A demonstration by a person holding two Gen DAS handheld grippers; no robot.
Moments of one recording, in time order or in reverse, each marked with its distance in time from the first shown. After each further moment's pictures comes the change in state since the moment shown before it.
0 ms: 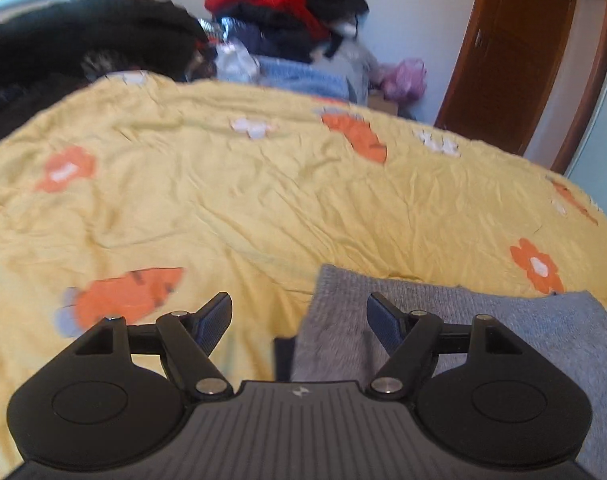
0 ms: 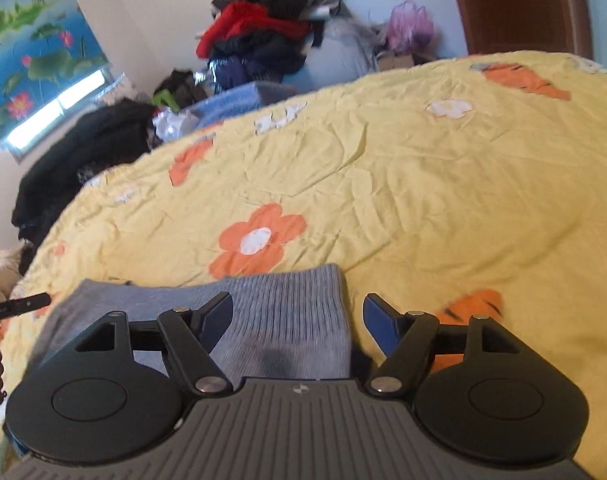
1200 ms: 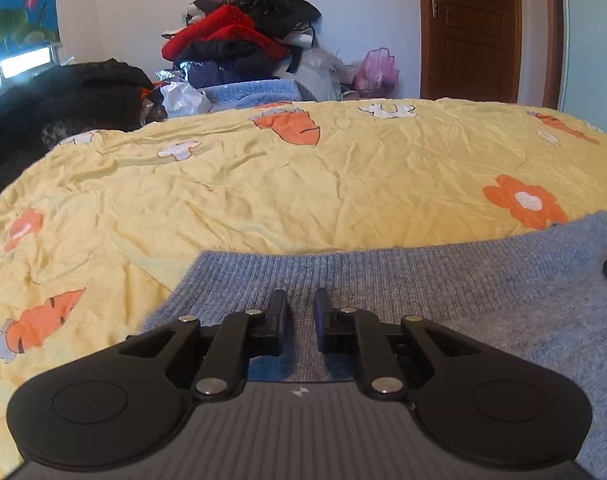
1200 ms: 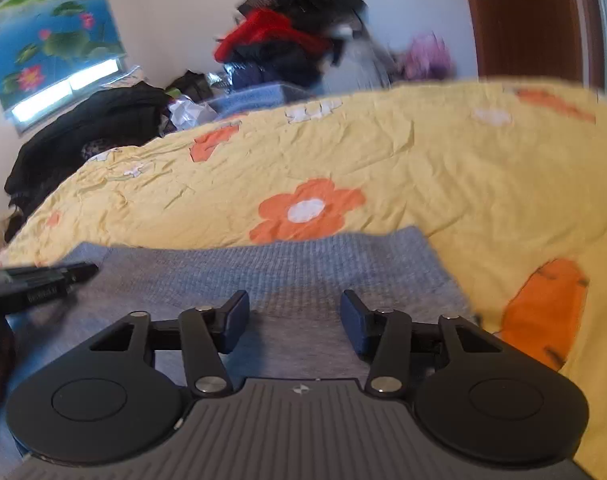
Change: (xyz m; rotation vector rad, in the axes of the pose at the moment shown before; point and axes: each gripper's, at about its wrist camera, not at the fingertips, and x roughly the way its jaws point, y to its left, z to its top) left arm 0.018 -0.089 -0.042 0.232 -0.094 0.088; right arm 0.021 0.054 -0.060 -0.126 -0.111 -0.054
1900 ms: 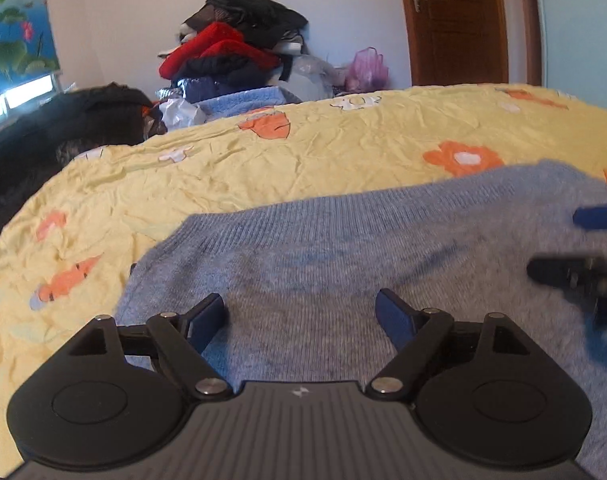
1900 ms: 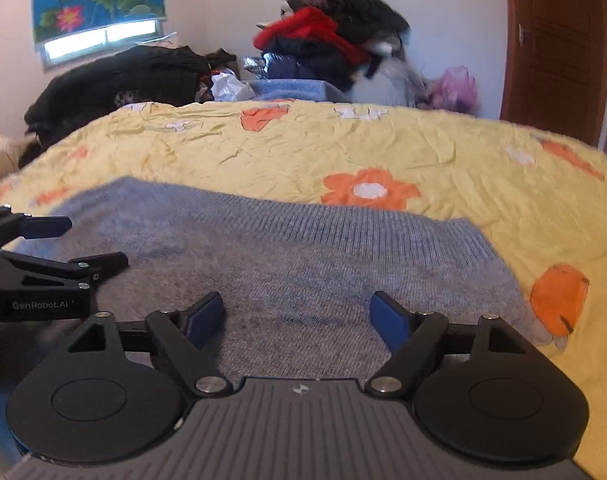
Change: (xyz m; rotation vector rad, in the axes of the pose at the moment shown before) left arm -0.062 -0.050 -0.039 0.078 -0.029 0.050; right arm -0.029 0.073 -0.040 -0.244 -0.017 -0.052
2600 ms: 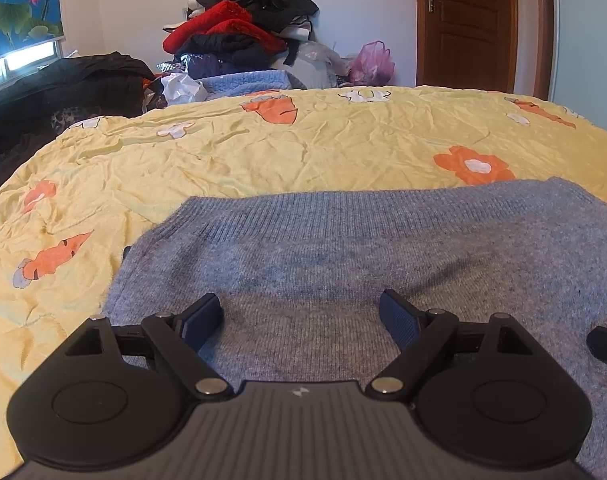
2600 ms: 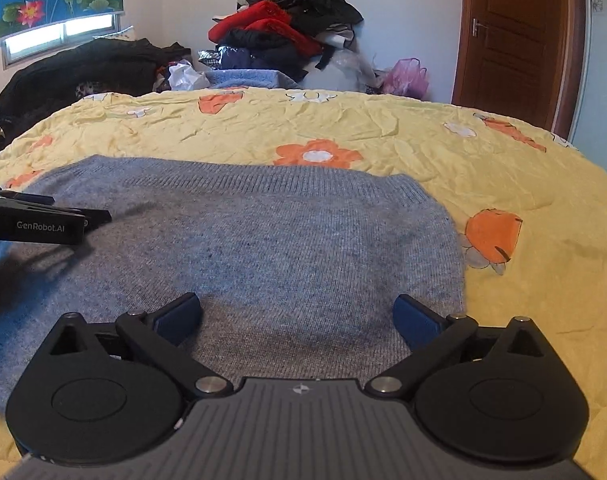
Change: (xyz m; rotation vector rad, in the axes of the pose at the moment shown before) left arm 0.011 0.013 0.001 -0.071 0.051 -0.034; right arm -0.038 0.000 -0.033 0.083 0.037 -0.138
